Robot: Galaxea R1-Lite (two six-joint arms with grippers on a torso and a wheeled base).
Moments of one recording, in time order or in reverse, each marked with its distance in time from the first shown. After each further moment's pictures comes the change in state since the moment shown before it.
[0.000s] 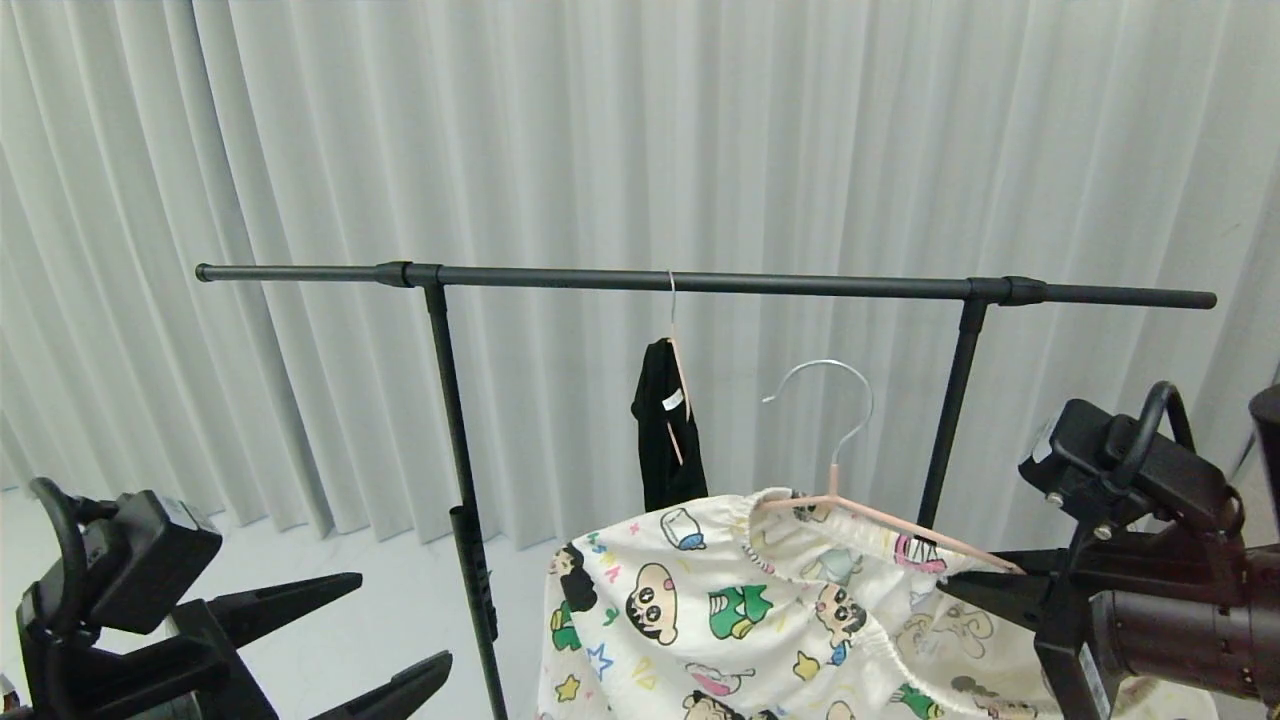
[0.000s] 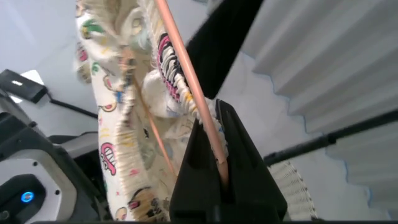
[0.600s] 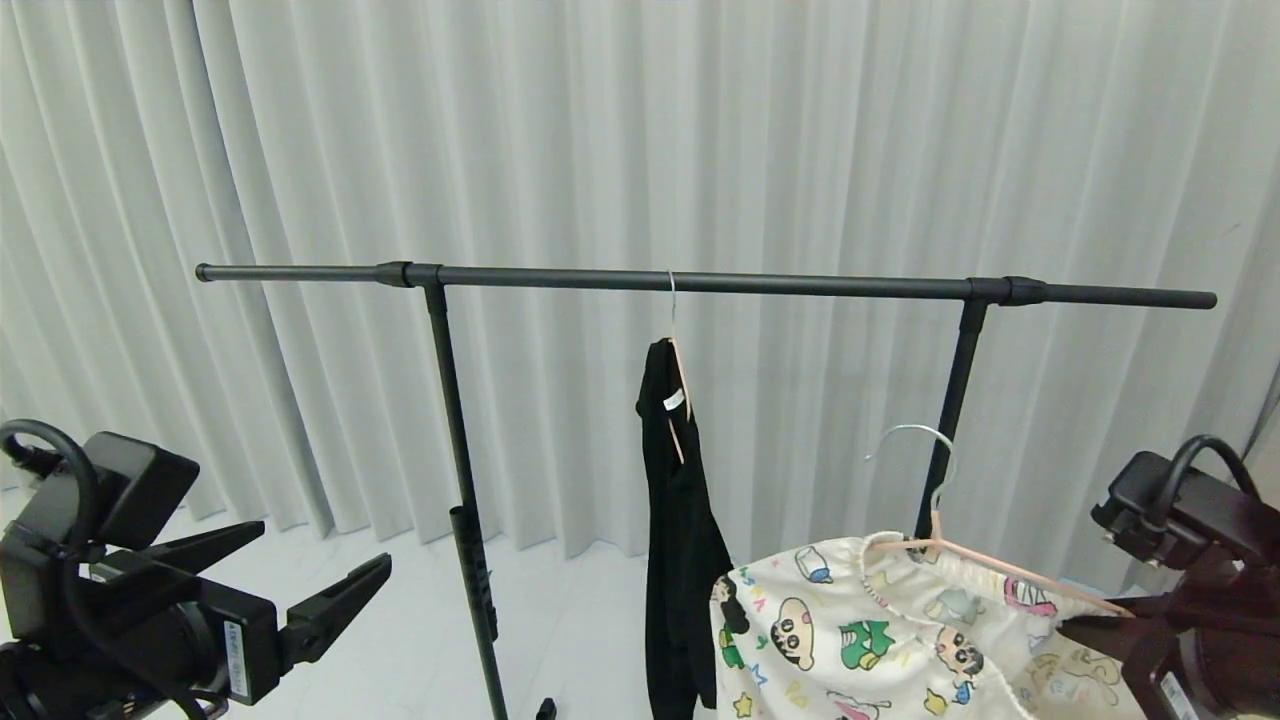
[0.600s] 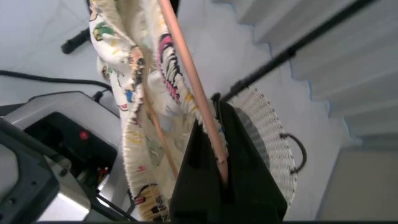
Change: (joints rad) left arm 0.097 0.054 -0.050 -0.001 0.295 0.044; right arm -0.156 -0.093 0.040 0.251 -0.115 0.000
